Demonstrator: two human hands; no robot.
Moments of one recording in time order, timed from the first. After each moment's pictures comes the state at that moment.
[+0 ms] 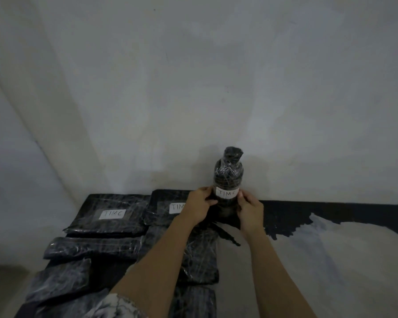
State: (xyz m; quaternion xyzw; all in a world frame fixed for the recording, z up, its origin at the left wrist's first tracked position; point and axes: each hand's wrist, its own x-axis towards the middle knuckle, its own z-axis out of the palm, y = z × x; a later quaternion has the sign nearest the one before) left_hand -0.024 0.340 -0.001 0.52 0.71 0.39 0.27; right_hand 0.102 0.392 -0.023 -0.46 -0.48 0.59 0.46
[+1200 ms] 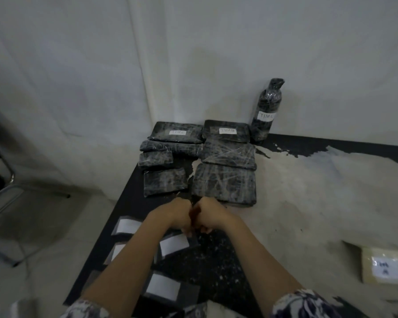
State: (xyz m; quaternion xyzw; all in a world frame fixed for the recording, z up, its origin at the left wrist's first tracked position) left_hand -0.002 -0.014 0.009 0.50 0.78 -0.02 0.37; right_hand 0.100 0.061 -0.004 -0.33 -0.82 0.44 -0.14
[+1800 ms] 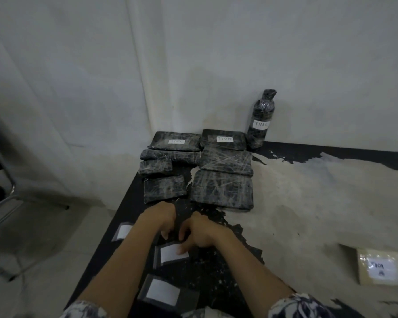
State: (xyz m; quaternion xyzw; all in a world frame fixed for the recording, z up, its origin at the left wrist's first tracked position) left_hand -0.023 -0.029 0.007 0.46 0.82 -0.10 0.32; right_hand 0.101 0.037 -0.014 -0.25 -0.88 0.34 -0.20
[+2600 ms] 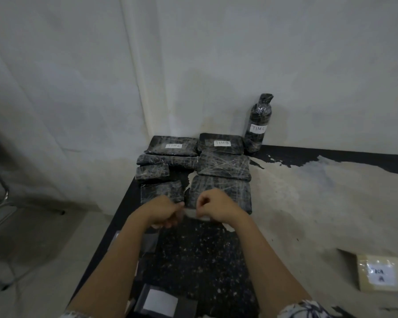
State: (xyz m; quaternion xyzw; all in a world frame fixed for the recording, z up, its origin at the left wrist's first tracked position) left_hand -0.033 -0.021 0.030 0.34 0.81 0.19 0.44; right_hand 0.112 0.084 0.032 -0.30 -0.84 0.46 0.01
